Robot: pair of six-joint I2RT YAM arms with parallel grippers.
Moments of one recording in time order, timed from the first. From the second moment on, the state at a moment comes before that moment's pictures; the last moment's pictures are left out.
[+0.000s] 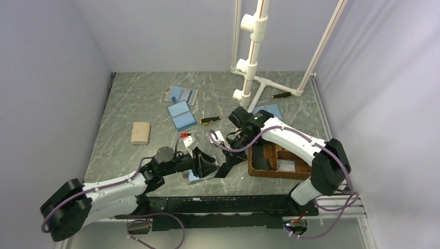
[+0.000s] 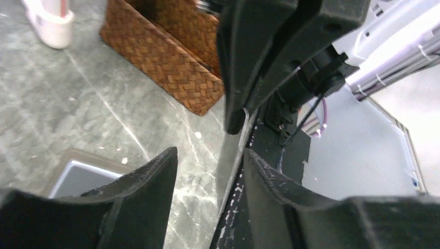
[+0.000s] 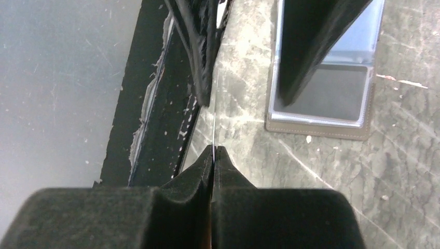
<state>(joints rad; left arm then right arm) -0.88 1.02 0.24 0.69 0.40 -0.47 0.75 1.54 1.18 -1.01 -0.87 -0.91</state>
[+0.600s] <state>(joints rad) -0.88 0.44 0.25 0.00 0.07 -0.52 0.48 1.04 1.17 -1.21 -0.63 -1.04</state>
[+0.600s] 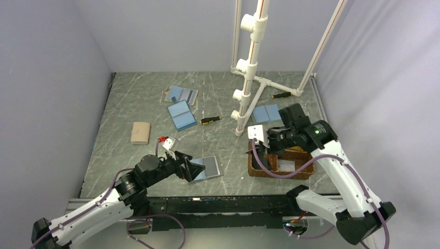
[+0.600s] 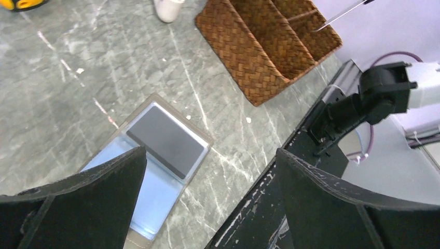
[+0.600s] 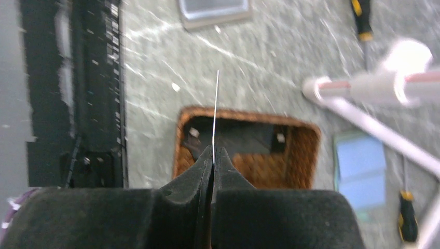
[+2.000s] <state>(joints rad) -0.88 0.48 0.25 -0.17 -0.08 -0.65 0.42 1.25 0.83 -0.80 -0.17 -0.91</state>
